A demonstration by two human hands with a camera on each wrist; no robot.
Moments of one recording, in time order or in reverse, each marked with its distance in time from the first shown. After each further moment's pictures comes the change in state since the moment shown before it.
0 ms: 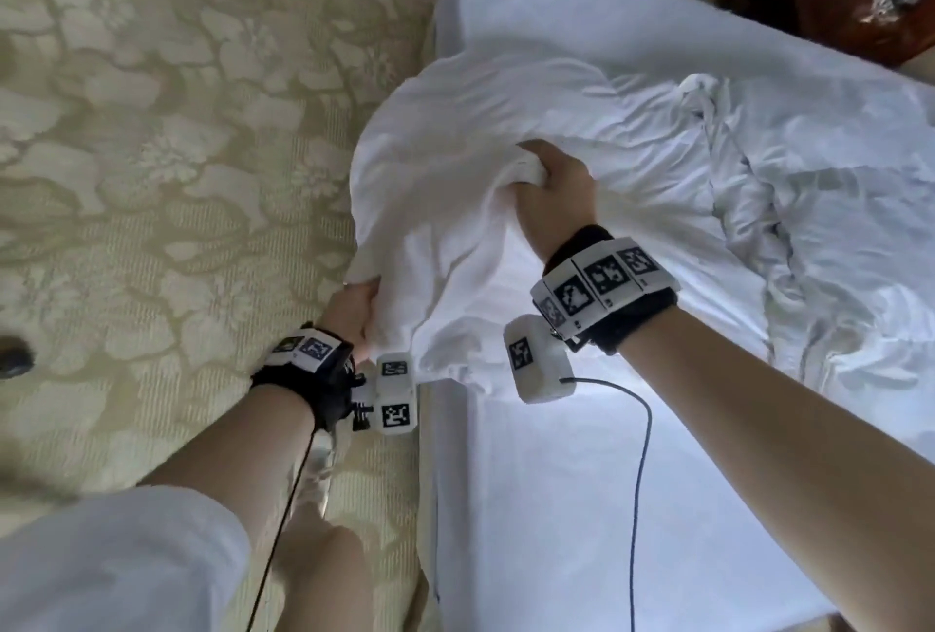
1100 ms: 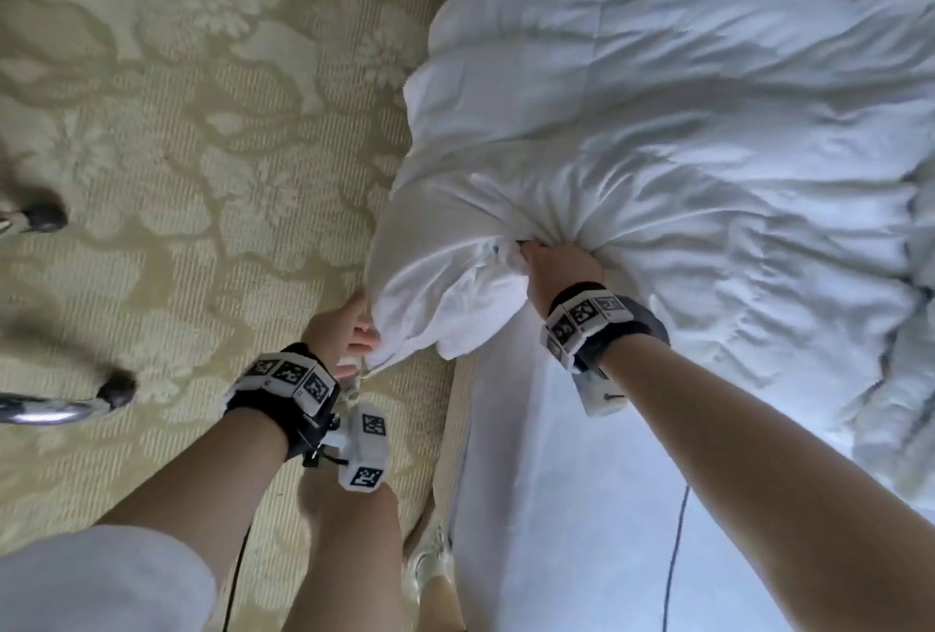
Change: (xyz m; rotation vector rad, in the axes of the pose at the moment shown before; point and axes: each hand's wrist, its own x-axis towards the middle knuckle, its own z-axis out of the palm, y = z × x) left_hand 0.060 -0.087 -0.134 0.407 0.200 -0.347; right_hand 0.026 0.140 0.182 -1.010 -0.698 -0.082
